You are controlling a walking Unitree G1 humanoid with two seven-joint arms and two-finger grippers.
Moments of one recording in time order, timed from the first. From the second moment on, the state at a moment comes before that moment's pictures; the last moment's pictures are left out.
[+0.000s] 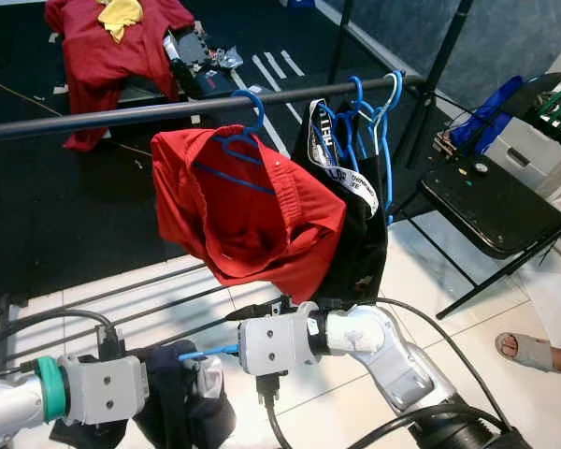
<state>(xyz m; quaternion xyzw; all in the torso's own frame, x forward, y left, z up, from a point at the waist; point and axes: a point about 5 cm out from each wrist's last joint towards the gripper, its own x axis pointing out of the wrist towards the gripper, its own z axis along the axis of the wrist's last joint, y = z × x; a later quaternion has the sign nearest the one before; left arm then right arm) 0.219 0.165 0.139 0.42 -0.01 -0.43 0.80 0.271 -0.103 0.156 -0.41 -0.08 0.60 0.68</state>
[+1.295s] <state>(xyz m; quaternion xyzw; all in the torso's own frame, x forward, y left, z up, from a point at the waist) 0.231 0.167 0.164 0.46 -0.07 -0.38 0.80 0.278 -0.097 0.156 -0.33 -0.13 0.57 0.74</state>
